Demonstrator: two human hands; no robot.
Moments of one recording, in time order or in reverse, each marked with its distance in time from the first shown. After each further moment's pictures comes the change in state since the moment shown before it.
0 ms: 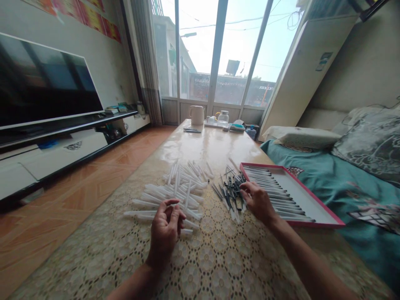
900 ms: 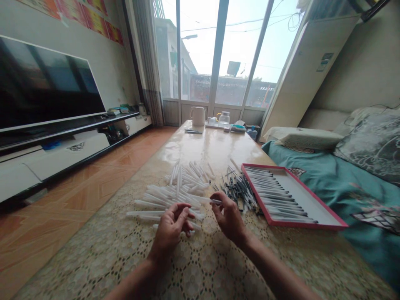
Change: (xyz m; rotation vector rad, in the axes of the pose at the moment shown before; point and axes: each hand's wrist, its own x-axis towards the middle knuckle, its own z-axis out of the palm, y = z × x) left_hand 0.005 0.002 0.001 -0.097 -0.189 -0.184; right_hand -0.020 -0.106 0.037 0.508 0.011 -0.066
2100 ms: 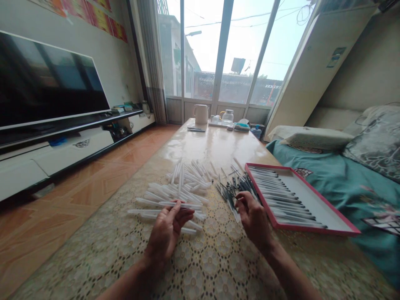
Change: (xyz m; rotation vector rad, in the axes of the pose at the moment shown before) left_hand 0.002 0.008 -0.002 -0.431 0.163 -0.116; right_hand -0.015 0.032 -0.042 -0.262 0.118 0.125
